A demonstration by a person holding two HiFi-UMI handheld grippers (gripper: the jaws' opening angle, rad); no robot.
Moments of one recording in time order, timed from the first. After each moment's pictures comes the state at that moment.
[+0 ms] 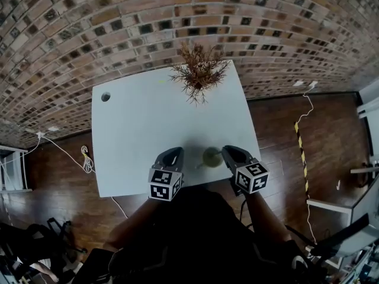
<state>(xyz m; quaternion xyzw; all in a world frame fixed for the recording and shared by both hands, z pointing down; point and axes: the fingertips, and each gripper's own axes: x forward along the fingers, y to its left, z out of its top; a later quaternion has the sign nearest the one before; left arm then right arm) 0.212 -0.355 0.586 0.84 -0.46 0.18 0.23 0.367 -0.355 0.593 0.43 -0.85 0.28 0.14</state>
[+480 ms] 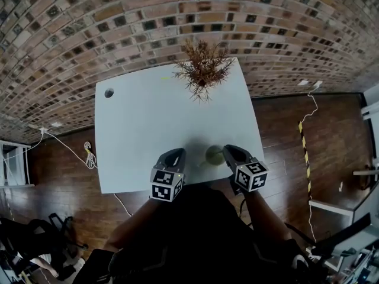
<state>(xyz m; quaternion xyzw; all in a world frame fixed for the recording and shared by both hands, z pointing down) 0.210 -0.343 0.595 0.84 -0.45 0.20 0.23 0.363 -0.355 0.617 0.44 -0.84 0.30 0.13</state>
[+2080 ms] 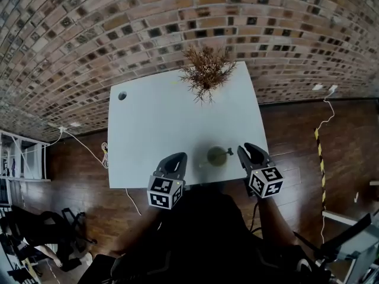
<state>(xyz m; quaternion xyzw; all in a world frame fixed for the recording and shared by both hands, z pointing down) 0.218 -0.323 0.554 0.83 -0.50 0.19 0.19 0.418 -0.359 0.571 0.45 -0.86 0.24 0.09</state>
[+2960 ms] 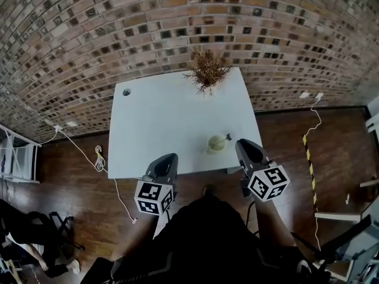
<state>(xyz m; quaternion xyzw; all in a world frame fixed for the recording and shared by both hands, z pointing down) 0.179 -0.230 0.486 0.84 -0.52 0.11 0.14 0.382 -0.274 0.460 0.44 -0.88 0.16 0.01</state>
